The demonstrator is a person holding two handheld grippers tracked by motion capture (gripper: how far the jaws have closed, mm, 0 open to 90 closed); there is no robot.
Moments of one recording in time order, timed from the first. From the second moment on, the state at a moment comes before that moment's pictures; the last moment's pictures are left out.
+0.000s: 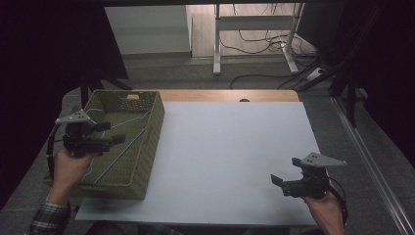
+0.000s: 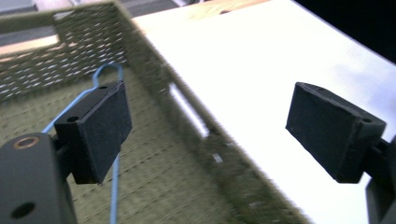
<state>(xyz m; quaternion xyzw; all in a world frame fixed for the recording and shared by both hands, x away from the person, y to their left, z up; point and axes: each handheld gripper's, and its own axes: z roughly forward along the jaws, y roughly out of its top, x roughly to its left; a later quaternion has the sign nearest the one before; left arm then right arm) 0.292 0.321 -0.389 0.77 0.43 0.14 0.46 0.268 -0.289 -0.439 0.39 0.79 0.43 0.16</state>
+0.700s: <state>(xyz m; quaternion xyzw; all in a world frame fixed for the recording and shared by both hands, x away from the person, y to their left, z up) 0.249 0.277 -0.421 0.77 0.39 0.15 0.48 0.258 -0.292 -0.440 0.39 0.80 0.42 0.17</state>
